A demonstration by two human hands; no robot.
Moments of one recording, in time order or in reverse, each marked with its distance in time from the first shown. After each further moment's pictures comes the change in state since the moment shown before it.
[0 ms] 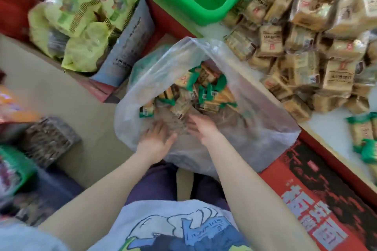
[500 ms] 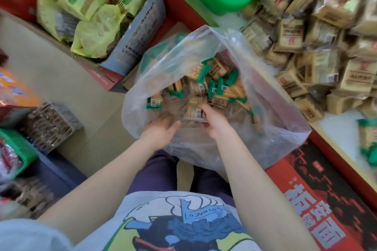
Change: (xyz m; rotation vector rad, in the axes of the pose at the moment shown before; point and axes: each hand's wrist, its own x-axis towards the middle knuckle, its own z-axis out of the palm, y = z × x) left_hand 0.005 -0.005 -0.017 -0.172 -0.051 -0.021; right_hand -0.013 -0.012 0.000 0.003 0.106 0.005
